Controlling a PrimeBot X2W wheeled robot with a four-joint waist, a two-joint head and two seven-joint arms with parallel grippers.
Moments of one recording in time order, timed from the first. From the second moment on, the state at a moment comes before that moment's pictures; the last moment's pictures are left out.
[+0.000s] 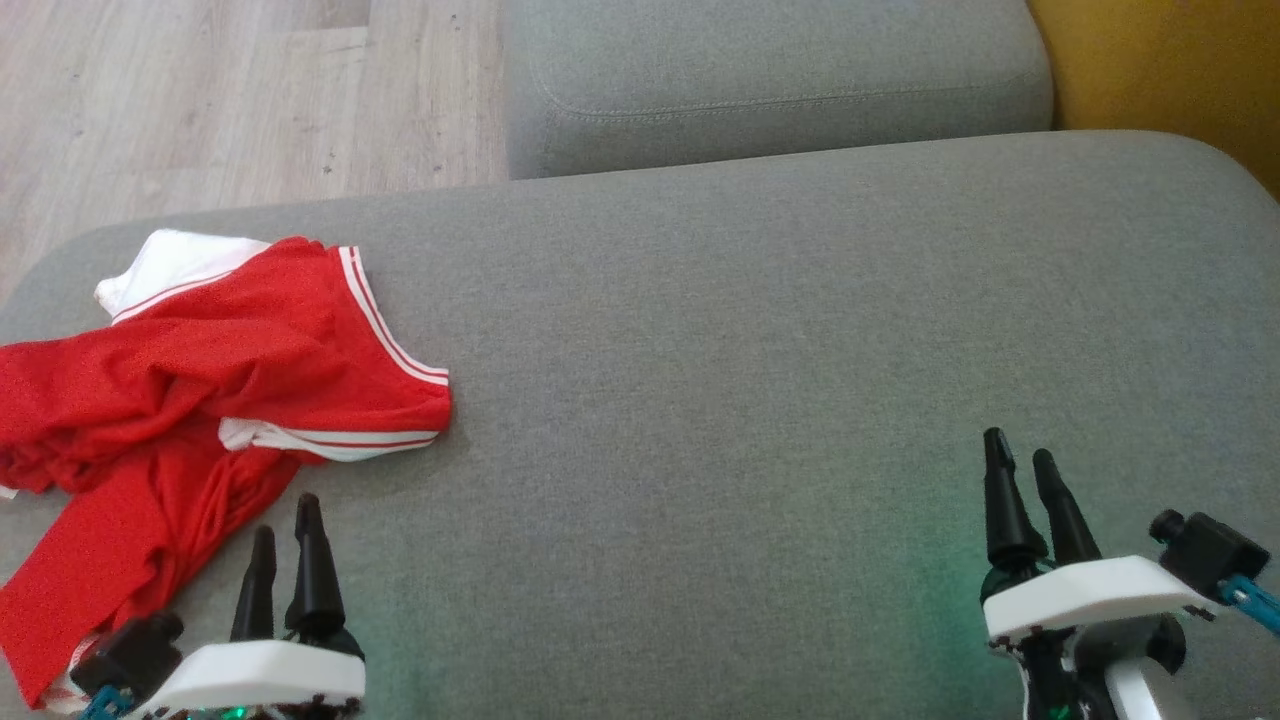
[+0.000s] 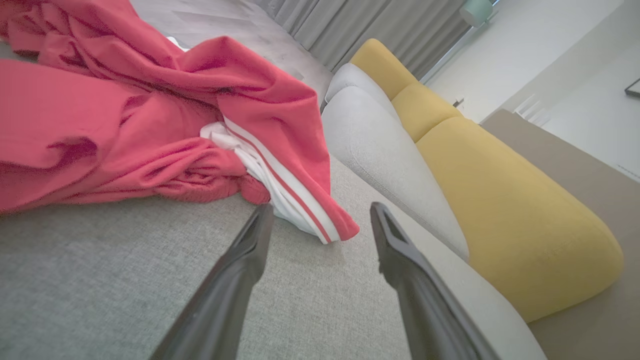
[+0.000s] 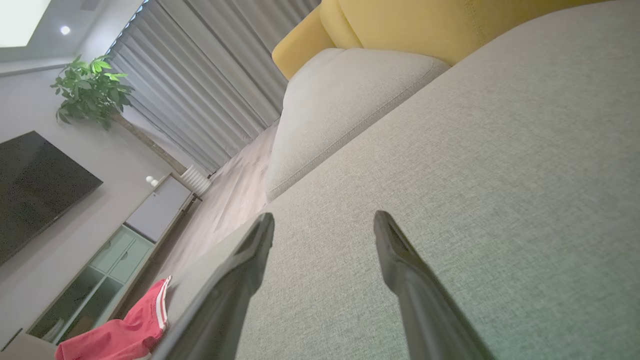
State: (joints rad) left arm 0.03 0.08 -0.04 0.25 -0.83 -0.12 -0.07; right arm -0.01 -0.04 0.05 0.27 0.70 0.12 -0.07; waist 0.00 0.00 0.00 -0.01
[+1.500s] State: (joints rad) left arm 0.07 0.14 -0.08 0.31 -0.30 -0.12 -0.20; right arm -0.01 -0.04 0.08 0.30 0.17 0.12 -0.20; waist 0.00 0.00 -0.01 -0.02
